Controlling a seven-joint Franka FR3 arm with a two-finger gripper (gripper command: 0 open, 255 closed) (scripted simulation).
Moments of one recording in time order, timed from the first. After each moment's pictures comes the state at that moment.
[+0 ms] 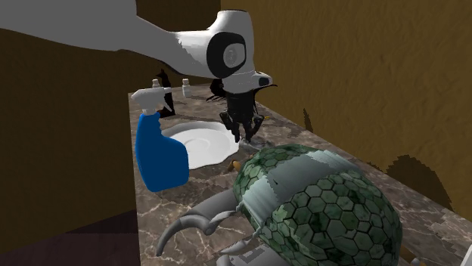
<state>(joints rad) 0.09 0.16 0.13 -1.77 -0.06 2.02 -0.17</state>
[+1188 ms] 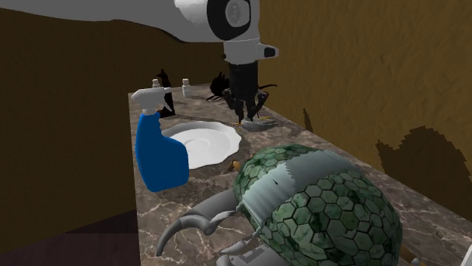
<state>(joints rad) 0.09 0.16 0.13 -1.59 -0.06 1.82 -0.19</state>
